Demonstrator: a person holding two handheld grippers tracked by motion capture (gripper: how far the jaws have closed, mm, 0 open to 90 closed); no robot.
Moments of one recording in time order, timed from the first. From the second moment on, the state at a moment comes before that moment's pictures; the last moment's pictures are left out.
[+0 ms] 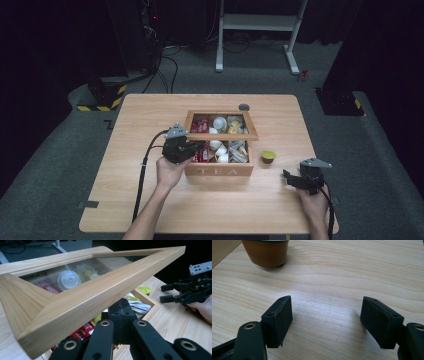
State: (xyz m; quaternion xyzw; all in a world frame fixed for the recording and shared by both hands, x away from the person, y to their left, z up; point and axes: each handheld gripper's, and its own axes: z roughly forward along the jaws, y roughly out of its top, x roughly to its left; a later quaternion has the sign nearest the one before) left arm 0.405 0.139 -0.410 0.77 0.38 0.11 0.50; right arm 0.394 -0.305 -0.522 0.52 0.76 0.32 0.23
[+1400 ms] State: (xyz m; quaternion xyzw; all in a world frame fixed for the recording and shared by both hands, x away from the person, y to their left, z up) left arm 0.386 0.132 -0.451 0.80 0.37 0.09 0.46; right arm 0.394 -0.305 -0.522 0.52 0.76 0.32 0.23
